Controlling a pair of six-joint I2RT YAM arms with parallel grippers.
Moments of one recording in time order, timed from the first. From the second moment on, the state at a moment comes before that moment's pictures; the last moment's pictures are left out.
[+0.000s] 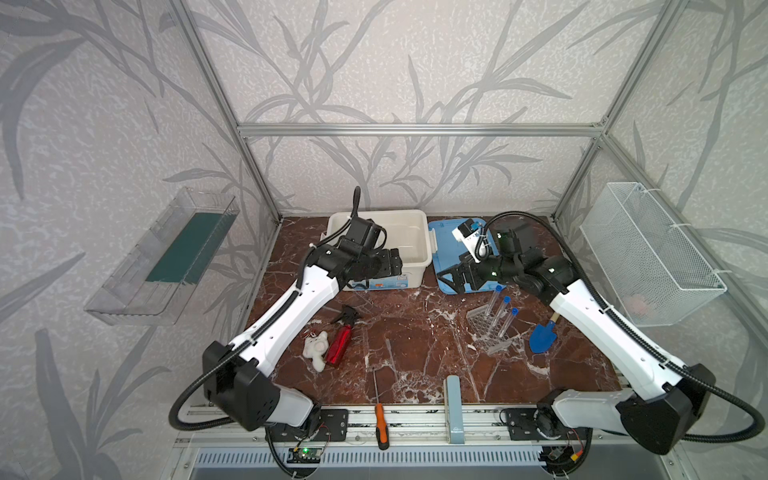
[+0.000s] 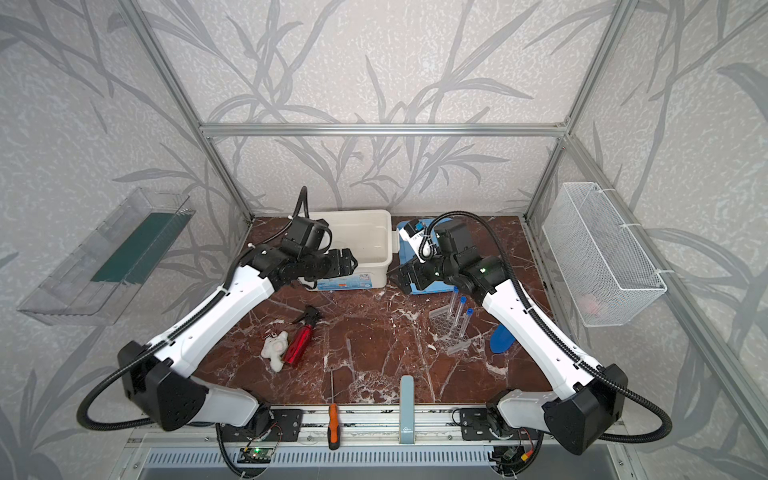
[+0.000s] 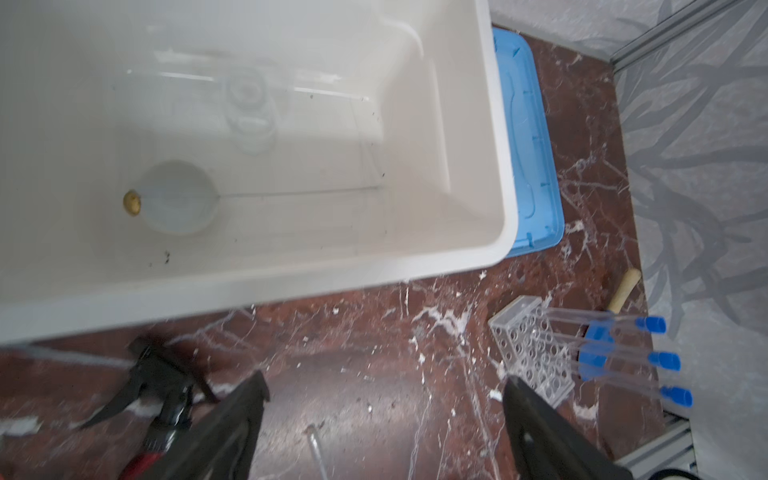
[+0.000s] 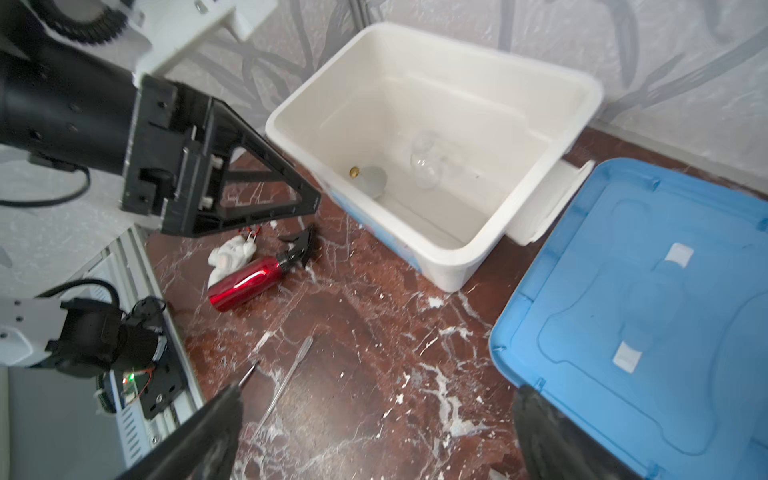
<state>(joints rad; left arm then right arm) -0.51 1.37 1.33 -0.84 0.04 -0.58 0.57 1.29 1.28 -0.66 -0.37 0.02</state>
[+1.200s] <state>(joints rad) -0.78 1.49 0.74 -0.50 -0.12 -1.16 0.73 1.26 0.96 -0.49 -0.29 0.06</state>
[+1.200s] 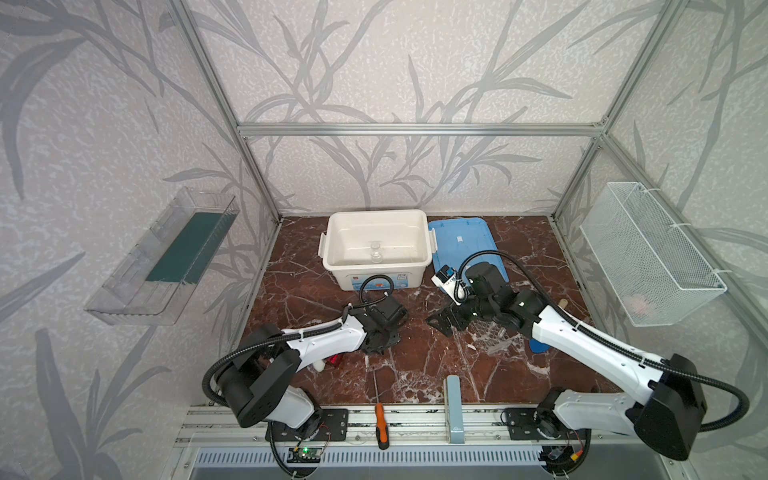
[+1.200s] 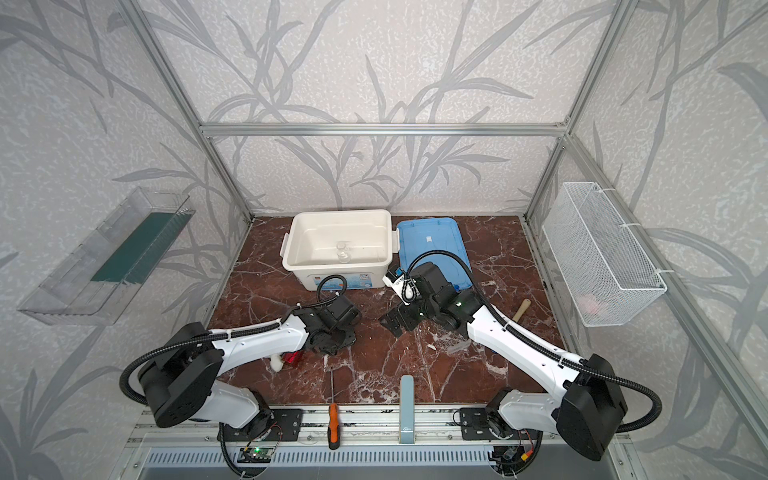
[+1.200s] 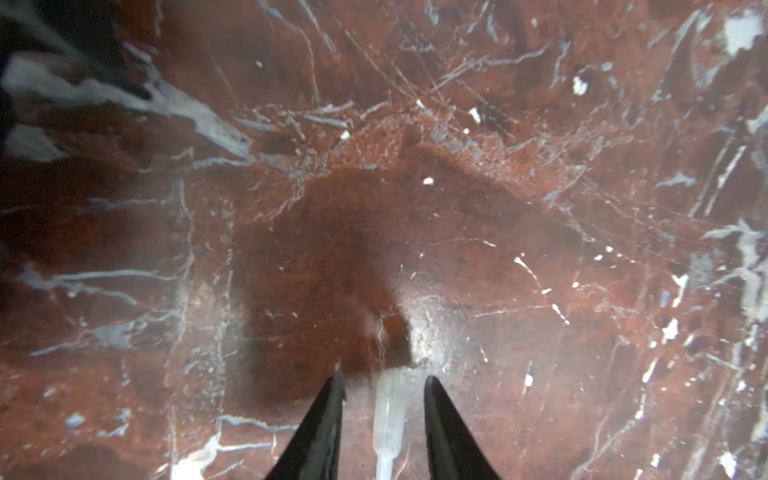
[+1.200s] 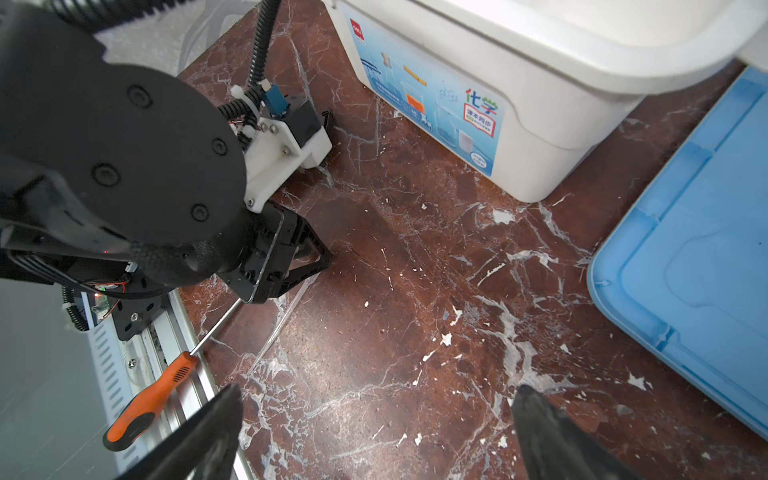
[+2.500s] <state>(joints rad) -0.72 1.42 1.38 -0.75 -0.28 -0.86 0.55 1.19 1.10 -0.46 -0.37 0.17</state>
